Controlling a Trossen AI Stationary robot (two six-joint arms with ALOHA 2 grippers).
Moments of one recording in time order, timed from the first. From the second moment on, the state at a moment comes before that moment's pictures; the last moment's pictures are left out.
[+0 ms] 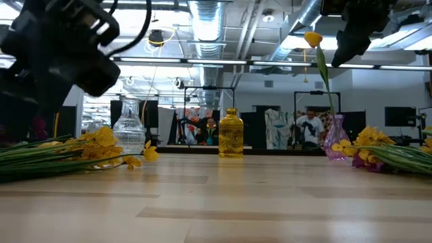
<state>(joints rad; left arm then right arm) -0.35 1.47 0.75 -0.37 0.30 -1.53 0.12 1.03 0.96 -0.87 0.13 0.44</state>
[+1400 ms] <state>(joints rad) -0.36 1.62 0.75 -0.23 0.22 -1.58 0.12 1.03 0.96 -0.87 0.13 0.44</state>
